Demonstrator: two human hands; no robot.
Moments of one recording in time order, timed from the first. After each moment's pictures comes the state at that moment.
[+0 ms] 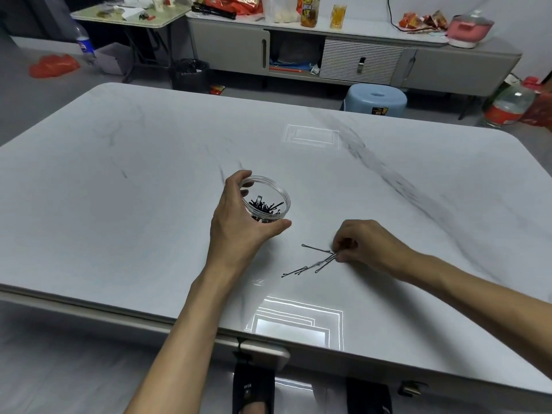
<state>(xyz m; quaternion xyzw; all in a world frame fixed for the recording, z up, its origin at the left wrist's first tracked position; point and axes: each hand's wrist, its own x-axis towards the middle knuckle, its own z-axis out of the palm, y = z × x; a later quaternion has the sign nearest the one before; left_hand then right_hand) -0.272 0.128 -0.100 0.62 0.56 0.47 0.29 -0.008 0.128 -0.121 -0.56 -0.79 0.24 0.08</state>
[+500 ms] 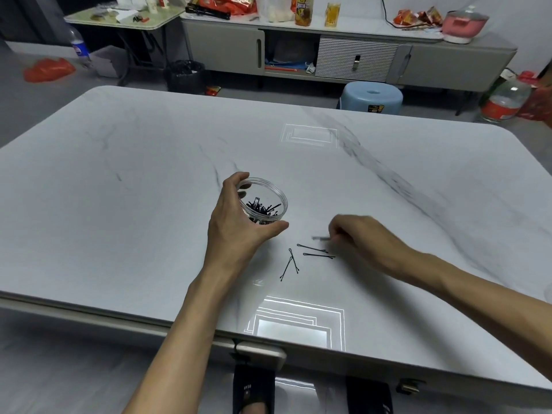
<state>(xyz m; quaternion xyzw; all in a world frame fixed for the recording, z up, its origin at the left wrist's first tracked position) -0.267 0.129 -0.102 0.63 0.56 0.46 0.29 -0.009 0.123 -0.115 -0.53 -0.82 0.16 0.14</state>
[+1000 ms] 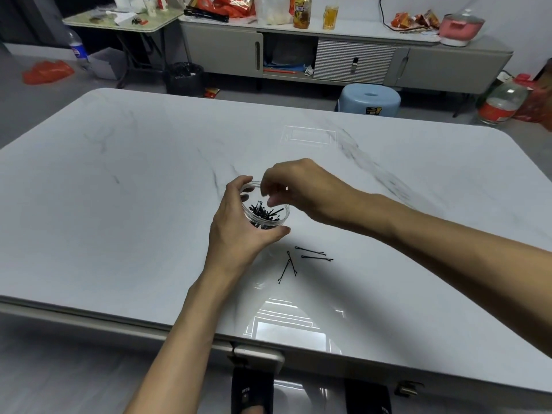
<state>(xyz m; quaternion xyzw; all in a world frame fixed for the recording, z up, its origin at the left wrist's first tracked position) -0.262 0.130 -0.101 0.64 0.56 0.45 0.28 -0.102 0.171 -0.031 -0.41 -0.89 0.11 0.17</state>
